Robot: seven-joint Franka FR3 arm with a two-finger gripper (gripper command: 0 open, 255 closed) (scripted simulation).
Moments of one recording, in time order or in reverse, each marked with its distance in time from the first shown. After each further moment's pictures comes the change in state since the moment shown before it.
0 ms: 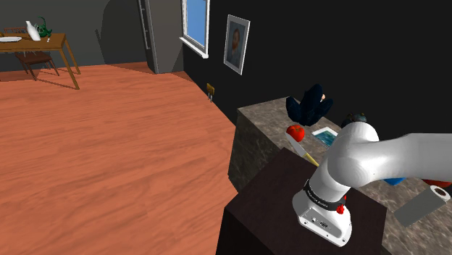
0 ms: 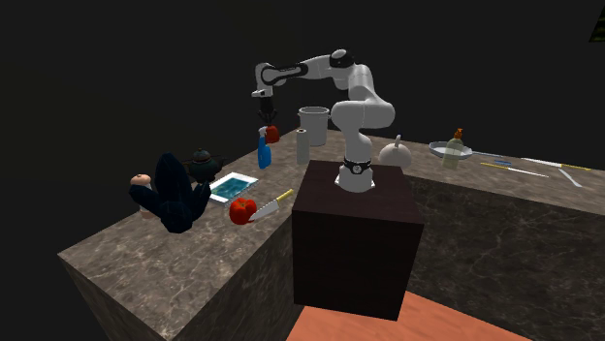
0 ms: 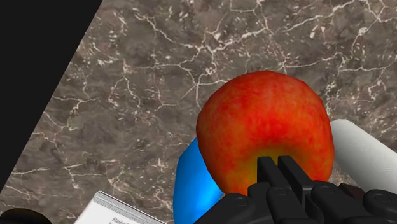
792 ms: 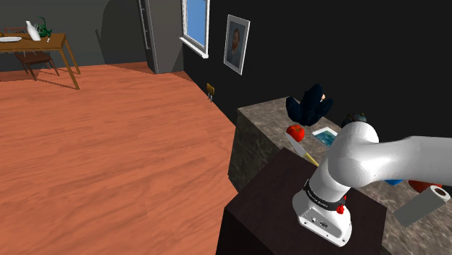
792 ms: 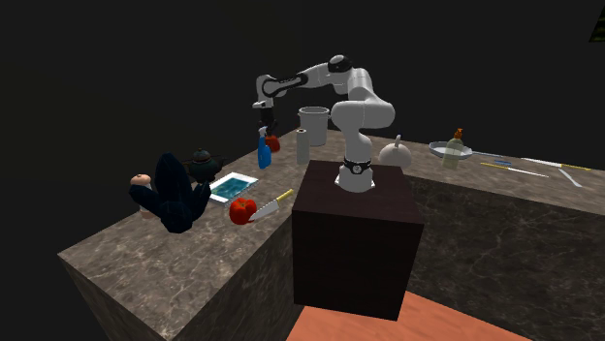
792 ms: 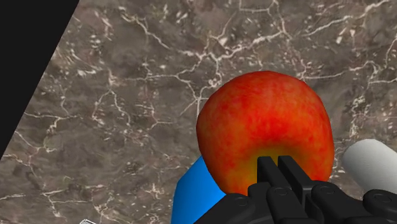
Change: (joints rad) arm 0.014 -0.069 -0.068 -0.037 -0.061 0.093 0.015
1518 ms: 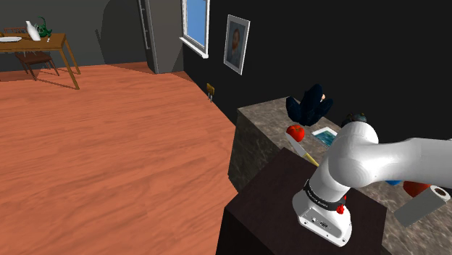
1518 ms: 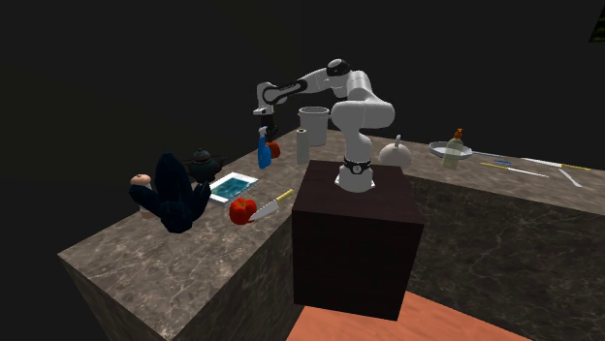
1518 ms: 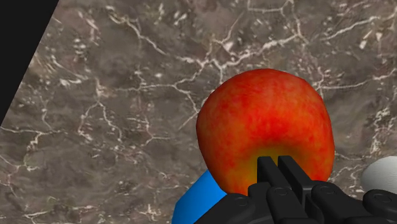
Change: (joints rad) arm 0.017 -0.047 -0.046 -0.005 -0.039 0.054 0.006
